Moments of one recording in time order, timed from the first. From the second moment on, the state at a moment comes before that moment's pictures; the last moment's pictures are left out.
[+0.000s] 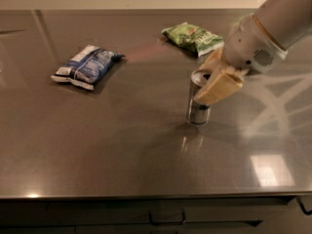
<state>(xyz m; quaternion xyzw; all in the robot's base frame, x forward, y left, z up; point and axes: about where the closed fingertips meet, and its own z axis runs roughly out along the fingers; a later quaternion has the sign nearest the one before) 0.461 -0.109 0.941 -0.63 0.72 0.18 0.23</state>
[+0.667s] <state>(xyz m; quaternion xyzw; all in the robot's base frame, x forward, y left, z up) 0.529 -0.068 0.964 -0.60 0.74 0.17 0.24</state>
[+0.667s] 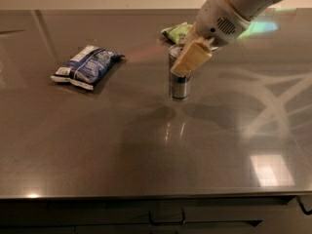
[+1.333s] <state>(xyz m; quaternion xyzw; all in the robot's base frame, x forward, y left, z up) 0.580 -0.004 0.960 -0.58 0.75 0.20 0.26</state>
